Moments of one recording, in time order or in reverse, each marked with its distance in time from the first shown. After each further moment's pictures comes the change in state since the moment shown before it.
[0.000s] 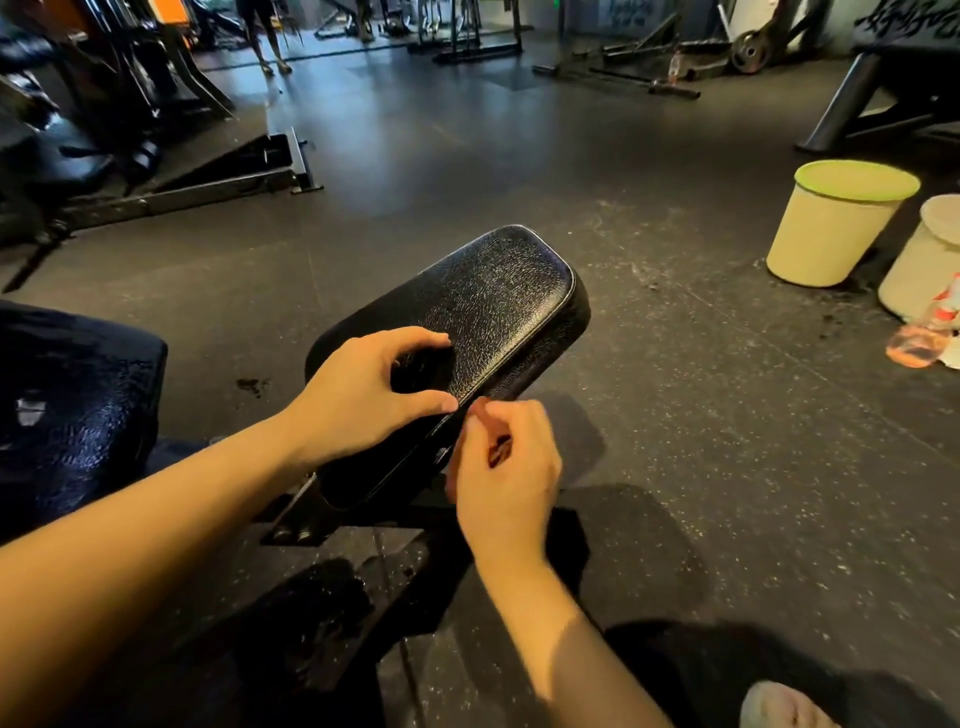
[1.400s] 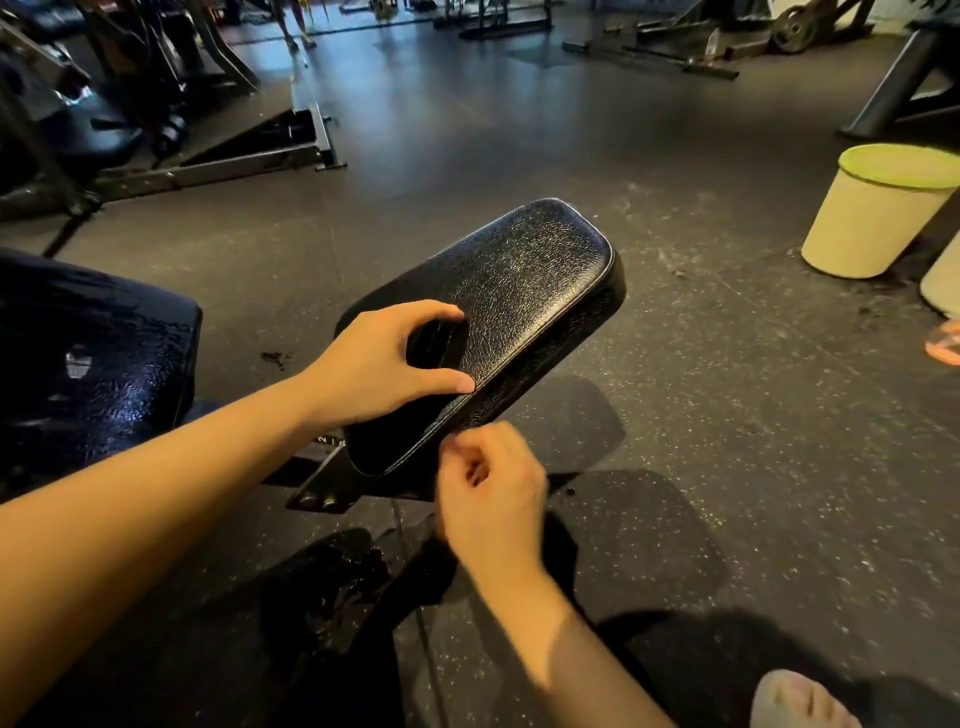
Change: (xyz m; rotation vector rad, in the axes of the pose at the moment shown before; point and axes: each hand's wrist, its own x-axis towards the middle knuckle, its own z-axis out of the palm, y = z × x) left_hand -0.006 -0.016 -0.007 0.000 -0.039 -0.011; right_hand -0.040 0.008 0.010 -0.040 -0.227 -0.004
